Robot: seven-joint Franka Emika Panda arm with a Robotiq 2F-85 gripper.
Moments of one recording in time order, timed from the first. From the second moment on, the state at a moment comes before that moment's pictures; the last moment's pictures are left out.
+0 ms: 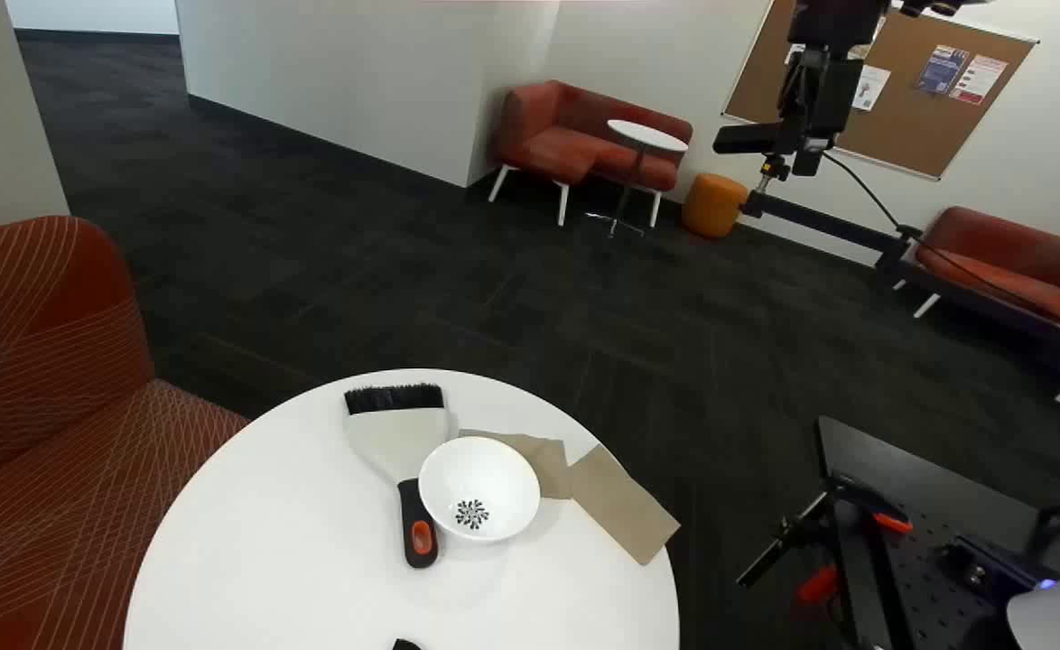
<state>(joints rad) -0.11 -0.14 -0.25 -2.14 -0.19 1.83 -0.49</state>
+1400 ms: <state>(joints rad) -0.03 -0.08 -0.08 -2.32 -0.03 2.16 -0.36</state>
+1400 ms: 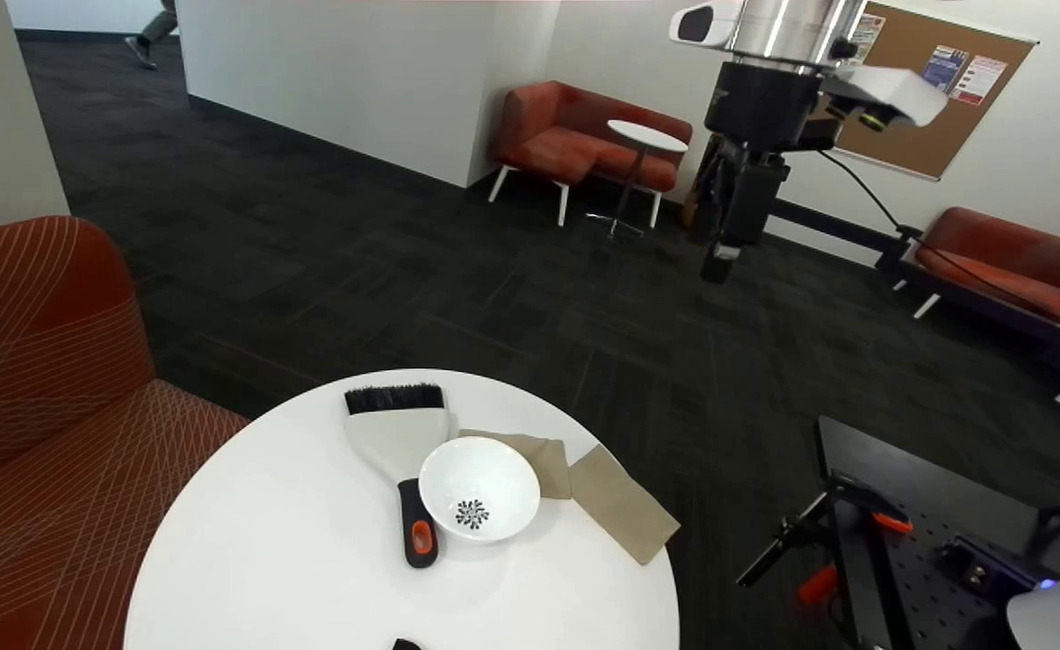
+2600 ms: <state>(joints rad) 0.03 0.04 0.02 -2.40 0.01 2.38 -0.23</state>
